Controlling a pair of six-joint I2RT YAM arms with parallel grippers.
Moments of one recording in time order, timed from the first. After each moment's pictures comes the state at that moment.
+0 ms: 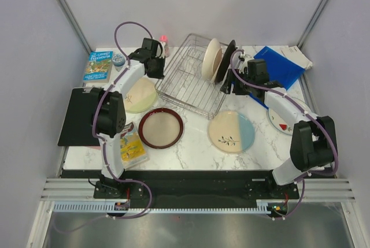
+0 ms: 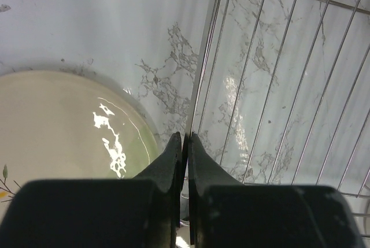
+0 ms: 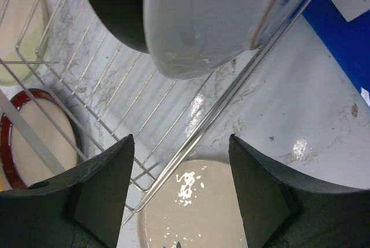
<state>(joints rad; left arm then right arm) -0.28 2.07 1.79 -0.63 0.07 -0.09 0.22 1.58 1.13 -0.24 -0.26 0.30</state>
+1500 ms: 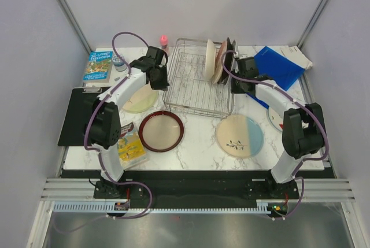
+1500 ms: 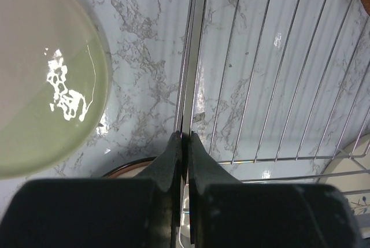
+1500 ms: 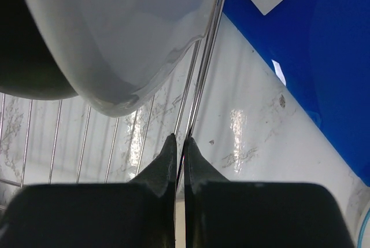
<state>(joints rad) -0.36 1.88 1.60 -0.70 0.01 -0.39 0.28 1.71 1.23 -0.35 0.04 0.26</state>
